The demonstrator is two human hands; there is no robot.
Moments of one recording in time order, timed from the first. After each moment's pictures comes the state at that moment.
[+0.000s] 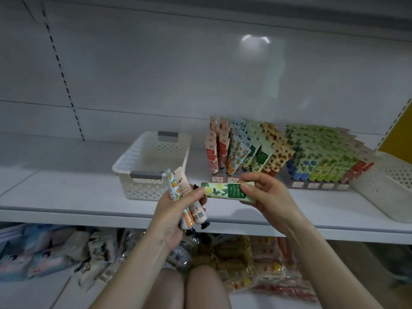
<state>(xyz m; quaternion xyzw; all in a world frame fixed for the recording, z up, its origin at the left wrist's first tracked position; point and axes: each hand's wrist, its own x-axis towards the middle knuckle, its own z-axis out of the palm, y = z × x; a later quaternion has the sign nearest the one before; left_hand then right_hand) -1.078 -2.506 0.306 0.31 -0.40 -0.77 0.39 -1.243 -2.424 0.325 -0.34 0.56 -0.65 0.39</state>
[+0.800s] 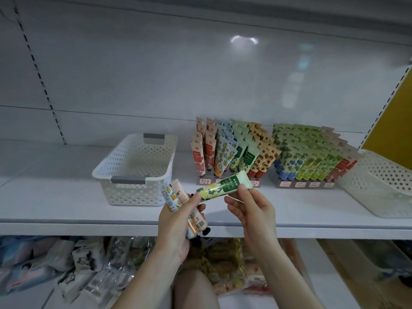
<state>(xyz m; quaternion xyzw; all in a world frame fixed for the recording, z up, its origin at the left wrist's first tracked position) -1.116 -2.490 0.289 0.37 -0.34 -0.75 0.43 -1.225 -2.422 0.292 -0.19 0.52 -0.78 0.30</state>
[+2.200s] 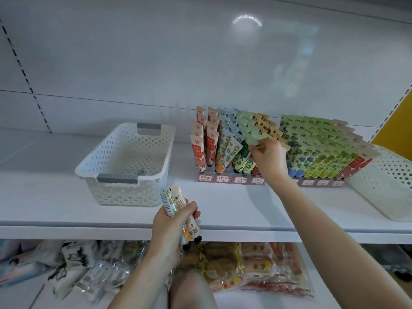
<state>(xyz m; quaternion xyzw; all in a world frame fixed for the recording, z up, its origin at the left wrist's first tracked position) -1.123 -2.522 0.251 0.38 -0.38 -0.75 0.40 -1.347 -2.509 0.317 -0.40 0.81 -0.43 -0.05</state>
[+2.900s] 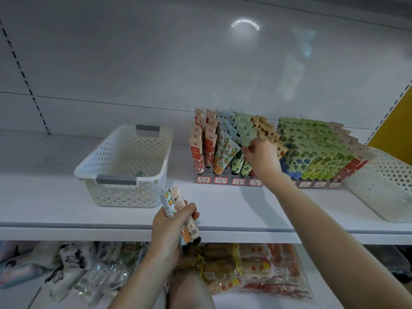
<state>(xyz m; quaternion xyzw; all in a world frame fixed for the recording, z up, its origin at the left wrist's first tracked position) -1.127 -2.522 0.251 0.39 -0.36 -0.75 0.40 -1.346 -2.518 0.324 -0.45 0.83 -0.32 -0.08</state>
